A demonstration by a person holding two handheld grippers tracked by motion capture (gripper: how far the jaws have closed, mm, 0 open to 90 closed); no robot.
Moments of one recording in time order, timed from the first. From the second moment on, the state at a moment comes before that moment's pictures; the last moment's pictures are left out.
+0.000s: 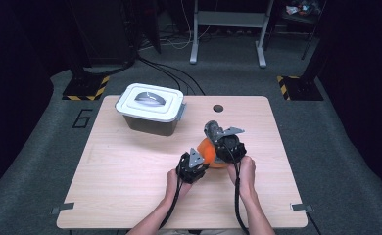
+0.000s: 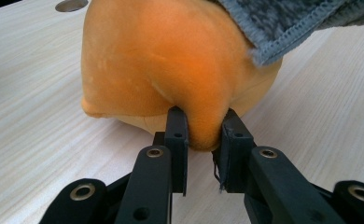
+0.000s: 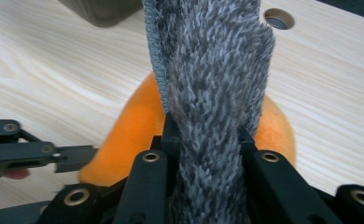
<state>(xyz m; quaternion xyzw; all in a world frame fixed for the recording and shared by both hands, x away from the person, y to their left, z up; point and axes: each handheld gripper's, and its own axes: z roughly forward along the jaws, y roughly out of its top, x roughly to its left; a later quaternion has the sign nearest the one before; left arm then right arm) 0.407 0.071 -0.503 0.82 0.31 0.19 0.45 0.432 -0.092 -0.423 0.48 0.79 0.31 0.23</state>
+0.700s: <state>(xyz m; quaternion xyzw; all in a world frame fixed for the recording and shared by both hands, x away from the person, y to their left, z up) 0.407 0.070 -0.504 0.82 0.31 0.18 0.45 0.446 -0.161 -0.454 0.58 0.73 0.31 0.21</state>
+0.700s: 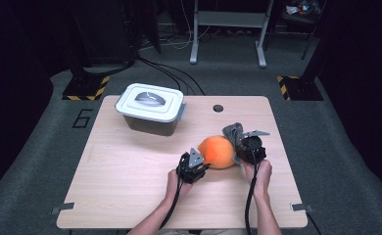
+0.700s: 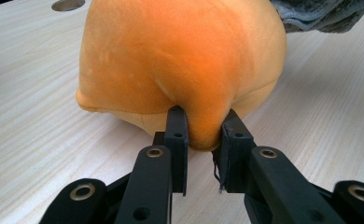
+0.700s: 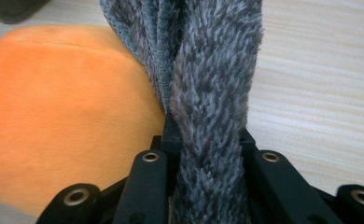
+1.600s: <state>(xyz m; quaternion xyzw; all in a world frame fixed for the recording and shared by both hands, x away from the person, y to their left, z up) 0.412 0.076 -0.503 0.81 0.32 0.18 0.46 0.430 -0.176 -0.436 0.57 0.72 0.35 0.19</state>
